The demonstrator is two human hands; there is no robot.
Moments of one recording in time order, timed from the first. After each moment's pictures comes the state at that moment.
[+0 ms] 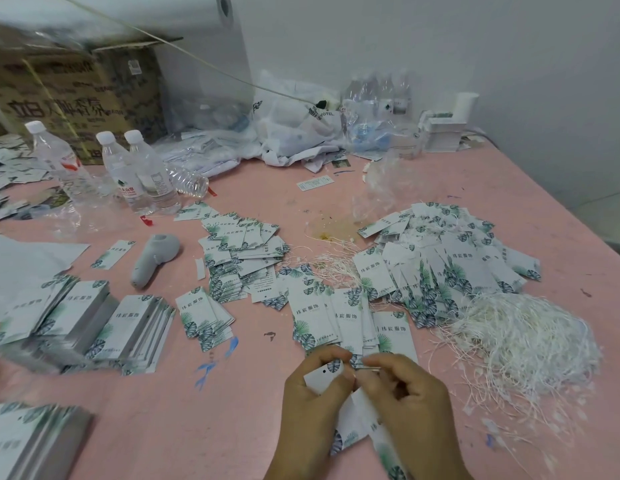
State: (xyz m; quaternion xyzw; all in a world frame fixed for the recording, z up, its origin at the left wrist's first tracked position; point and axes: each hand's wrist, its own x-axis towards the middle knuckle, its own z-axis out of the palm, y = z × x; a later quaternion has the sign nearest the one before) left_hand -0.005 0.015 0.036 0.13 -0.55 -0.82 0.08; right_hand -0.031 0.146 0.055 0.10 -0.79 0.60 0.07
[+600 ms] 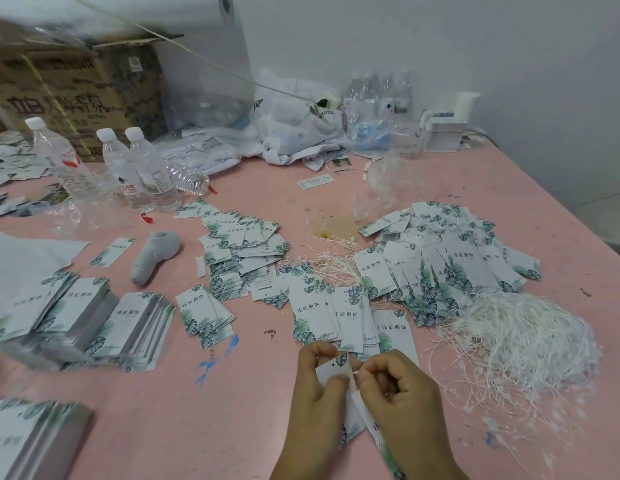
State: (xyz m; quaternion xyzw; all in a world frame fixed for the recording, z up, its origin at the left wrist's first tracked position) left_hand -0.006 0.017 0.029 0.11 -0.63 -0.76 0.08; right_hand -0.033 0.139 0.041 0.12 -0.82 0.55 0.10
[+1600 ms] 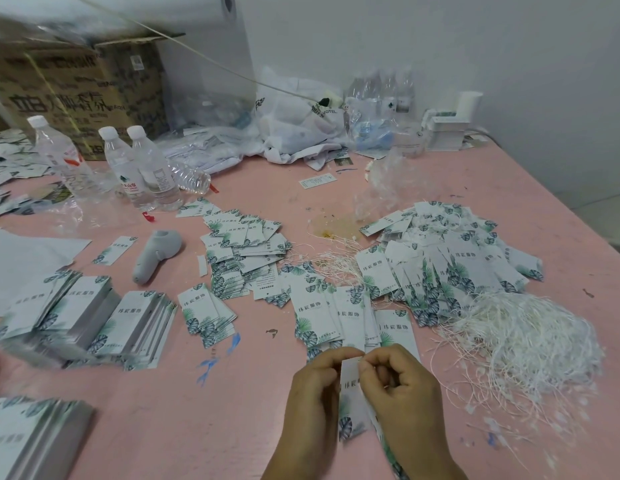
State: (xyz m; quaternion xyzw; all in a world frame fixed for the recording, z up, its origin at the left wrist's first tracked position) left_hand -0.009 0.012 0.037 0.06 -0.51 -0.86 0.00; right_hand -0.036 0.134 0.043 0.11 -0.81 0.57 0.11
